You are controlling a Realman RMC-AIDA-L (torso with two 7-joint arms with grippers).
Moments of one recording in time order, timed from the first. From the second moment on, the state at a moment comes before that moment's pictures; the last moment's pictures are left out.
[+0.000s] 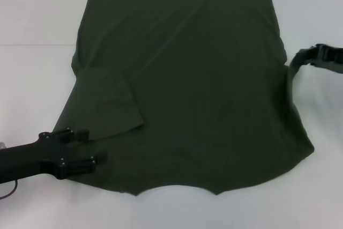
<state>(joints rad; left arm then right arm) -0.39 -2.08 0.58 0.69 2.06 1.54 -1.35 0.67 1.94 -0.74 -0.72 -2.16 -1.14 2.42</state>
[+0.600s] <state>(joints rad) -0.38 -2.08 0.58 0.69 2.07 1.54 -1.35 0.83 2.00 -0.89 -0.63 -2.36 -1.11 2.44</state>
